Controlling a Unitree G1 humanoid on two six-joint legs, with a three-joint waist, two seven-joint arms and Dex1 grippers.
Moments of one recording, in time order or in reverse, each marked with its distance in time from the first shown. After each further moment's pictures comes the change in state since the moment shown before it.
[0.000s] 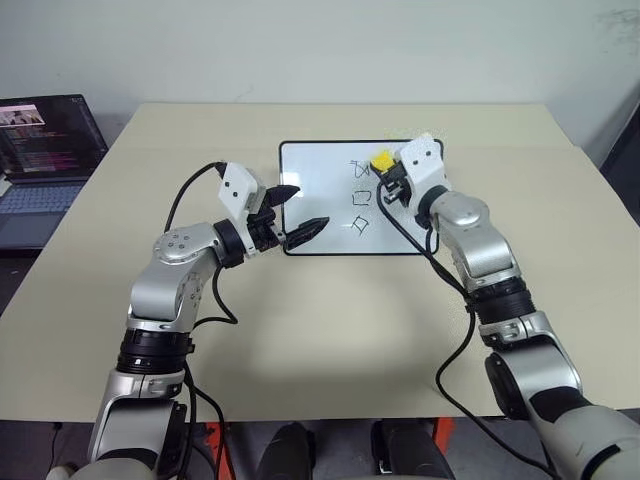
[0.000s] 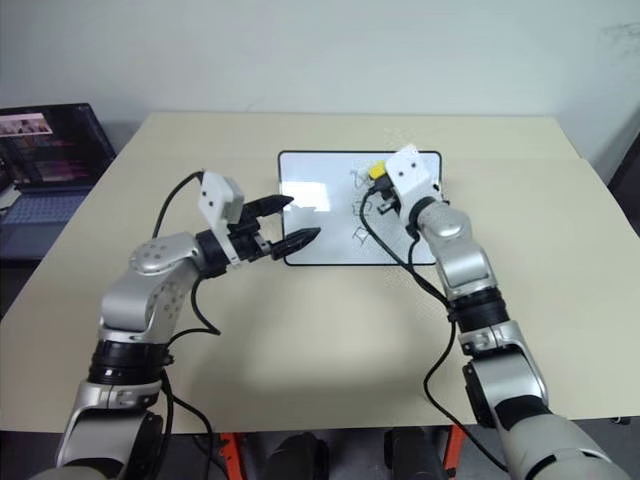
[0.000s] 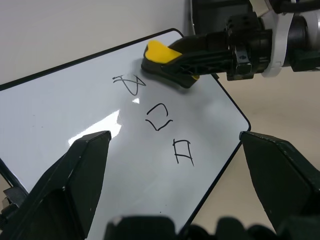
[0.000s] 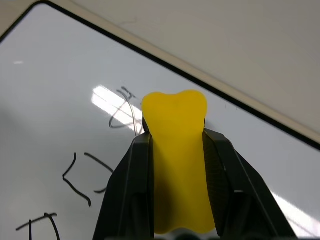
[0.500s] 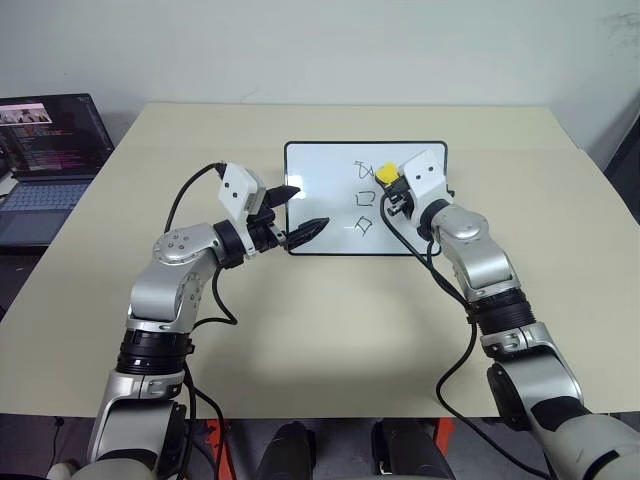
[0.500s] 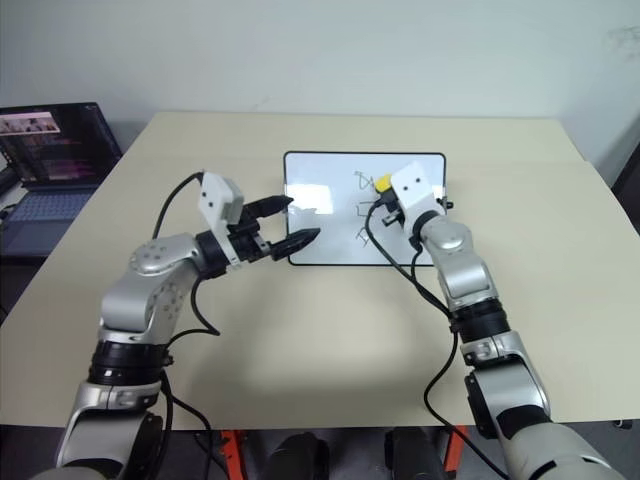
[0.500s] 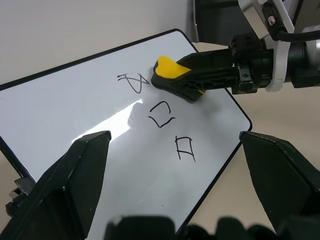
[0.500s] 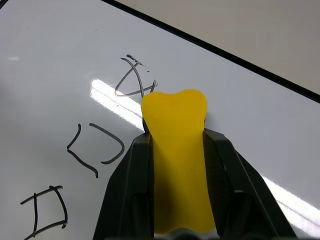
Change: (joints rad) left arm 0.004 0.002 0.000 0.000 -0.004 0.001 -0.001; right arm 0.082 -0.010 -0.013 -0.015 0.003 0.026 -0.029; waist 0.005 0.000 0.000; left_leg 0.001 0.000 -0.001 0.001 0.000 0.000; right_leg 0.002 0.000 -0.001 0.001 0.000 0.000
